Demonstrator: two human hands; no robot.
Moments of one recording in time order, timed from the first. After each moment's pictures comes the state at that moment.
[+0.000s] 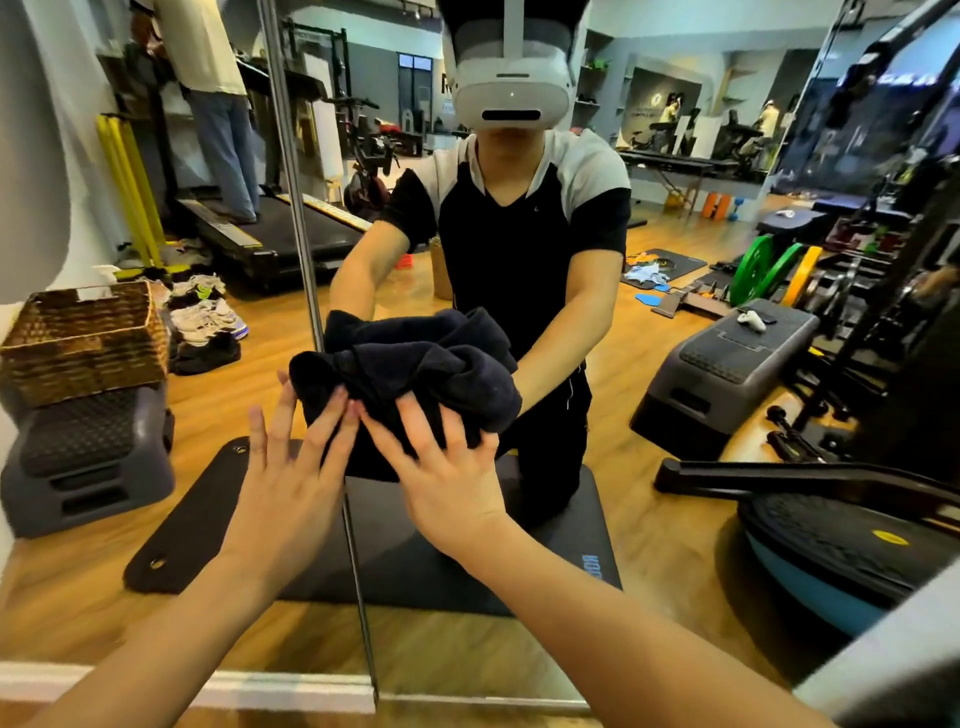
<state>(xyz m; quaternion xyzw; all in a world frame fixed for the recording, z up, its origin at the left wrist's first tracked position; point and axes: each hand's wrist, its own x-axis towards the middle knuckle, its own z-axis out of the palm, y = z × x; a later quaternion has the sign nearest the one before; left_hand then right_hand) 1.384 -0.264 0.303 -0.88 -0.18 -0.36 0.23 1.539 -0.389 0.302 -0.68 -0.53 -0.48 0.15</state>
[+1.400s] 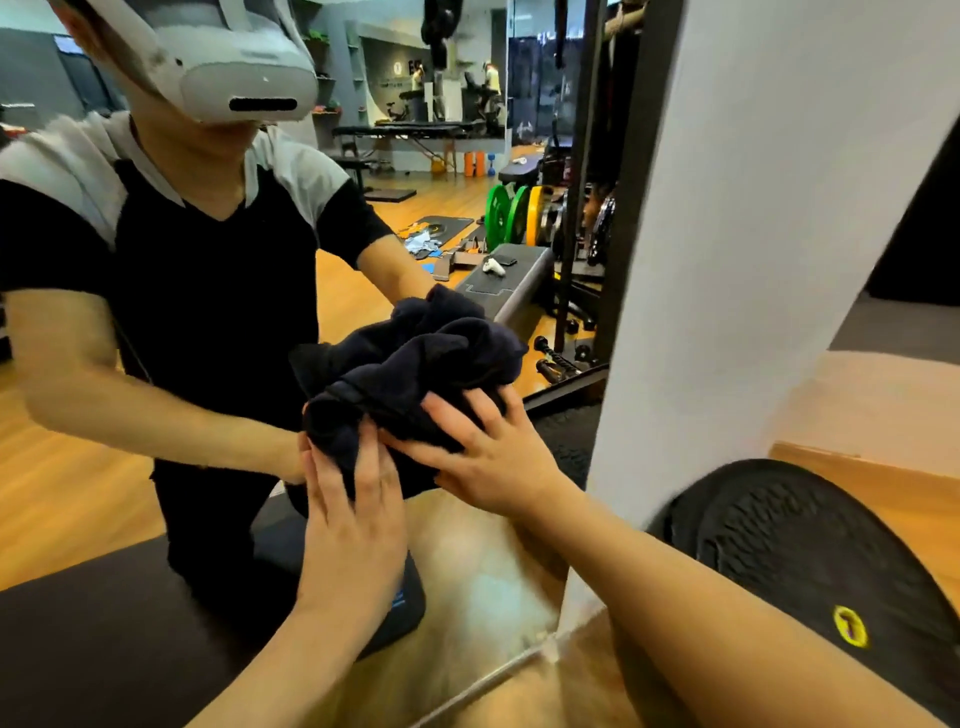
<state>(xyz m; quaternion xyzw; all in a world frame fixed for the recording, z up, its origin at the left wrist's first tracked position) 1.720 -0.609 0.275 -0.91 -0.07 -0.38 0.12 1.862 -0.757 0.295 -0.69 -0.49 -0.53 0.06</state>
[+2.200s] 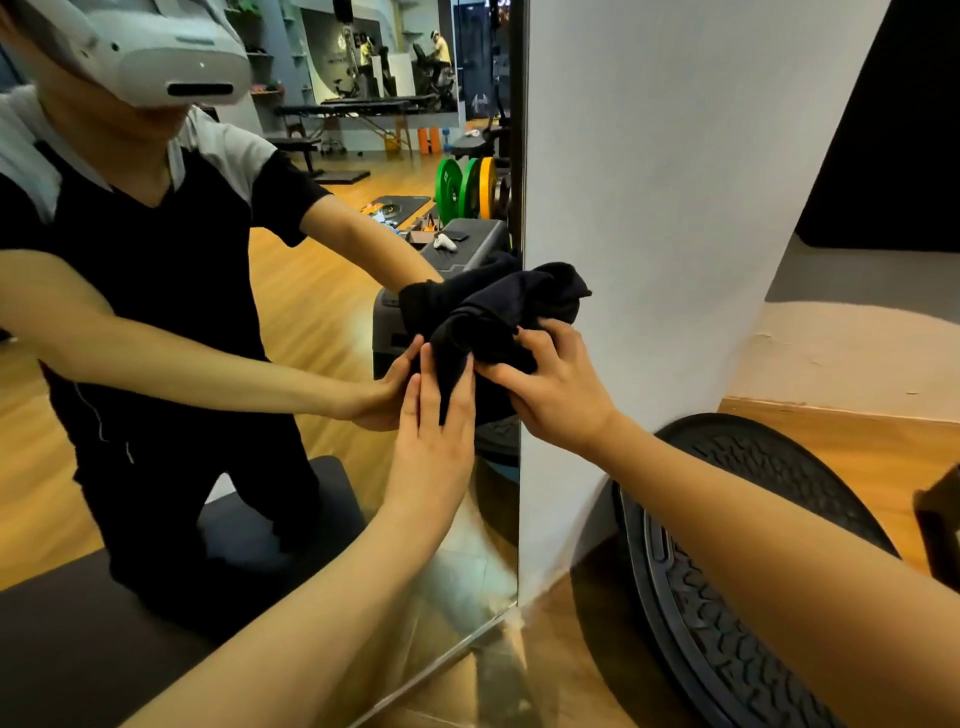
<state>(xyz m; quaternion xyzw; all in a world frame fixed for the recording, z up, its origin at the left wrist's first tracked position) 1.823 -0.730 0.257 -0.92 0.03 -0.35 0.20 1.939 -0.898 0.273 -0.75 -0.41 -0.50 0.10</state>
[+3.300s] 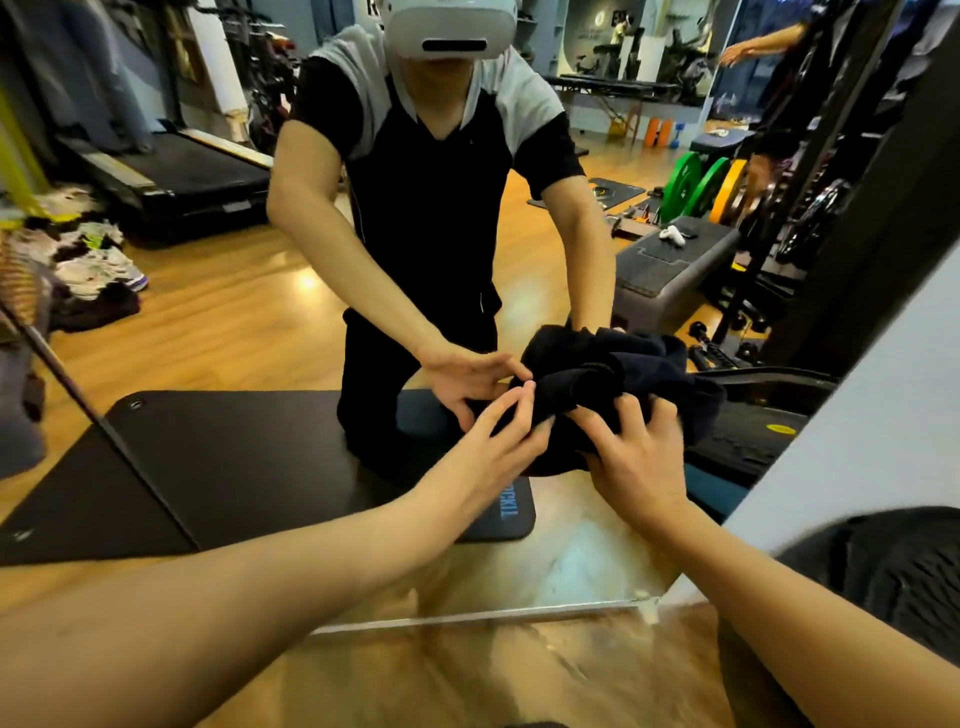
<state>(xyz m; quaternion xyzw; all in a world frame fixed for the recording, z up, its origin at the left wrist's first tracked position) 1.617 -0.531 0.235 -0.83 0.10 -0.15 0.52 1.773 -0.700 0.195 -0.77 -0.44 -0.45 0.11</state>
